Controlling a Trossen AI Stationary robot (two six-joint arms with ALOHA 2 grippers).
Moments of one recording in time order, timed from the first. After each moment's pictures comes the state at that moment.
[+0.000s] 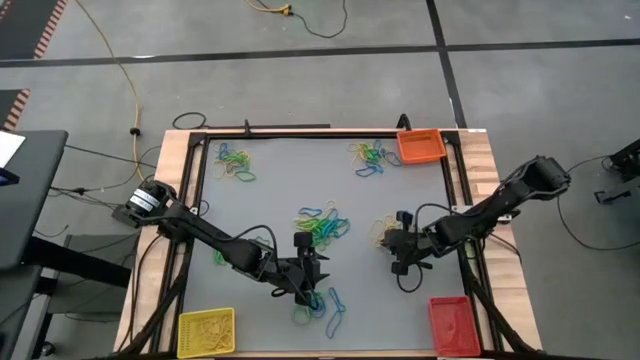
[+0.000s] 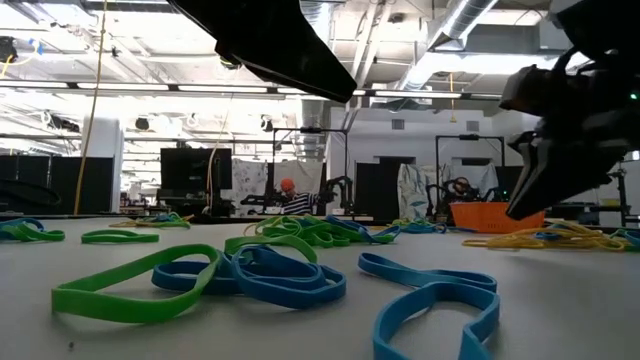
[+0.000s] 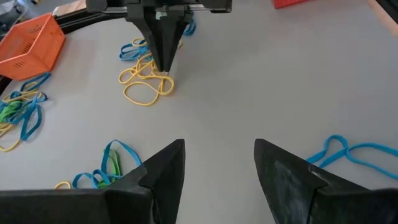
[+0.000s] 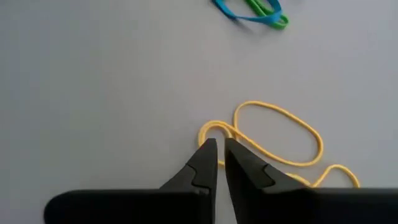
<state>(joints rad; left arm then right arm) -0.43 1.77 1.11 -0.01 -0.50 -0.08 0.43 1.29 0.48 -0.18 0.45 0.42</state>
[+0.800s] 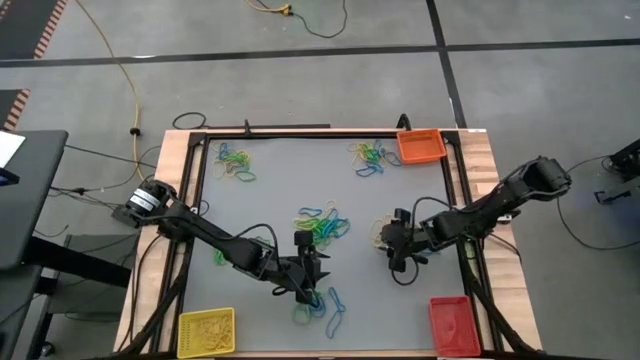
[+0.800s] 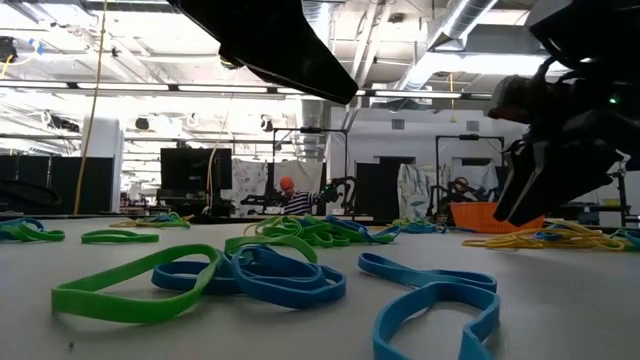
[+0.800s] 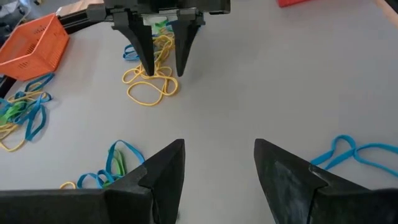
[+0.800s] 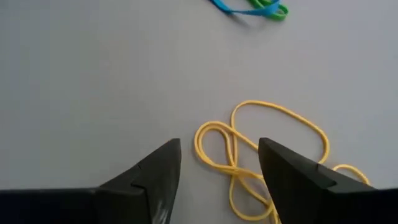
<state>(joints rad) -0.42 1.77 1.11 -0.01 -0.50 -0.07 0.35 1.30 0.47 -0.15 0.36 0.42</state>
